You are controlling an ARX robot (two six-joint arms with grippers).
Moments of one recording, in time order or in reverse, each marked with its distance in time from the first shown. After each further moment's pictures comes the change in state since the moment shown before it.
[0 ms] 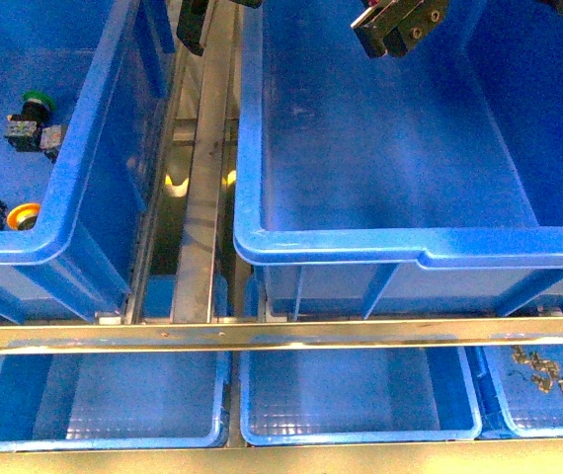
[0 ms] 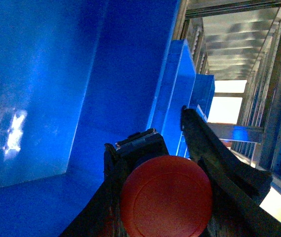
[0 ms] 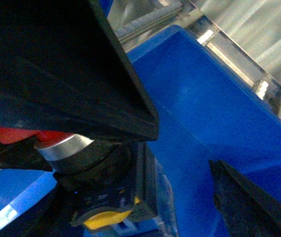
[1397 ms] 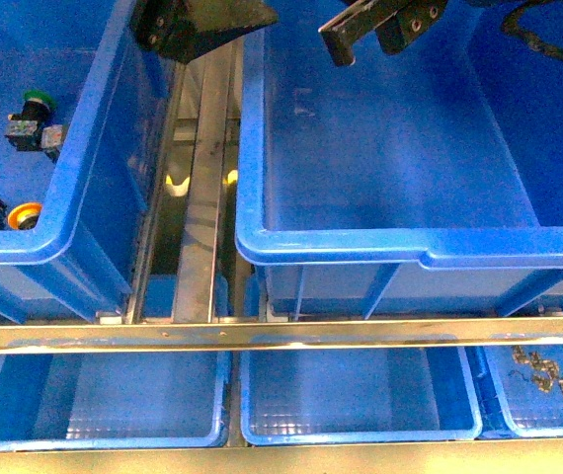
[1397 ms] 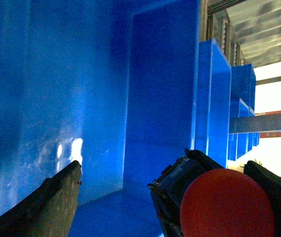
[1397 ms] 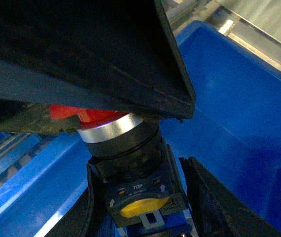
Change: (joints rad) left arm 0.072 0.018 0.019 -0.055 -0.073 0.310; right arm 0.018 -0.011 -0.044 -0.014 -0.028 0.148
